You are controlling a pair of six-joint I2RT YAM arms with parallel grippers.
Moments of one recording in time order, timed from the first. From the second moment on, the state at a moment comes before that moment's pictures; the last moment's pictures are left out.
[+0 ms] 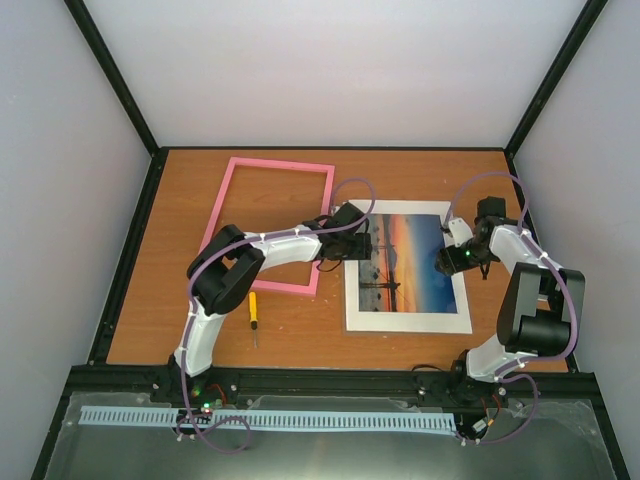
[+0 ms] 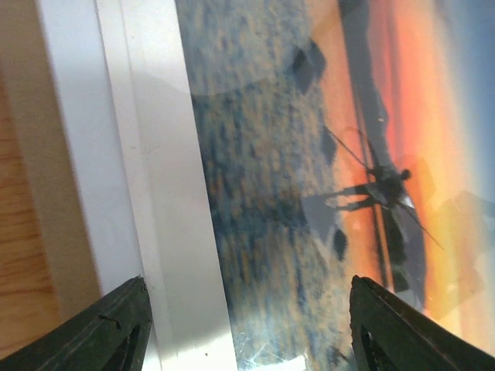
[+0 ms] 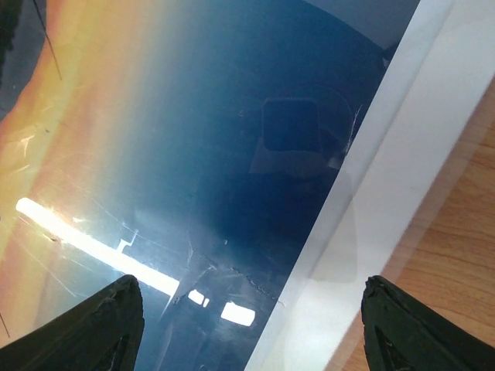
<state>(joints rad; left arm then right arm) -0.82 2.11 1.44 -0.28 0.01 -0.74 -0.17 1.56 0.96 -0.74 -0.27 -0.53</state>
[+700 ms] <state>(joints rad) -0.86 2.31 1.68 -0.15 0.26 -0.67 -0.19 1.44 0.98 -0.79 -0.20 -0.56</state>
